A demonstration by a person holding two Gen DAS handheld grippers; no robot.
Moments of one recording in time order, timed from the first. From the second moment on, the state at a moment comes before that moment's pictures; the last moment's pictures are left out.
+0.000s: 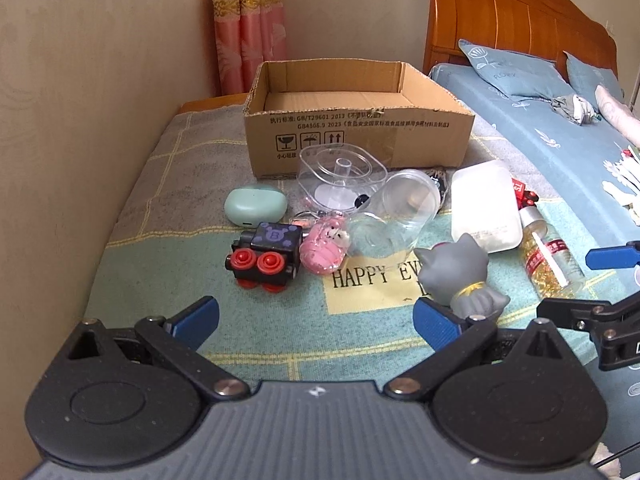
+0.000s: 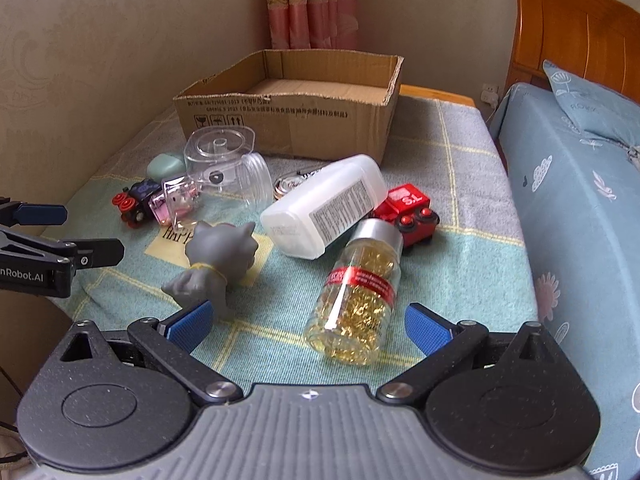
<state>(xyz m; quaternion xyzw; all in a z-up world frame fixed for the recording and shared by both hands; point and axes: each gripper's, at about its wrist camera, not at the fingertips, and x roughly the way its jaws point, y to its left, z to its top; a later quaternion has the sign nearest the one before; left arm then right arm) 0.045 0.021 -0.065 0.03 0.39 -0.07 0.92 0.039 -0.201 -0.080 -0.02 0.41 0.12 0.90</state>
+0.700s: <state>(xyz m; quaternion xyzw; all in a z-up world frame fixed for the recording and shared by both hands) 0.064 0.034 -0.079 0.01 0.41 -0.06 0.91 0.066 -0.217 -0.065 -0.08 0.37 0.17 0.91</state>
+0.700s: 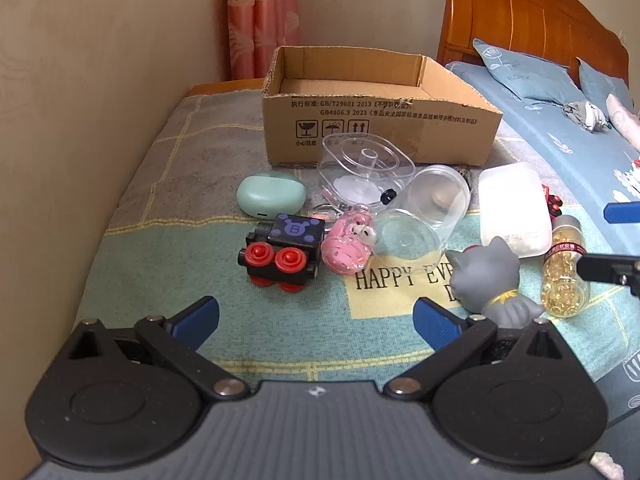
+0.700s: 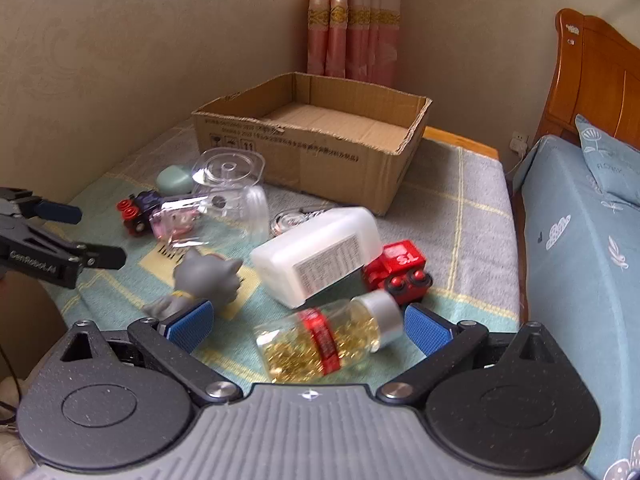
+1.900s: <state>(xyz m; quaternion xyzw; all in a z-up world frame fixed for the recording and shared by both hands) 0.117 0.071 -0.109 0.06 0.41 0.00 0.91 0.053 -0.200 -0.119 -0.10 0.42 0.19 0.88</state>
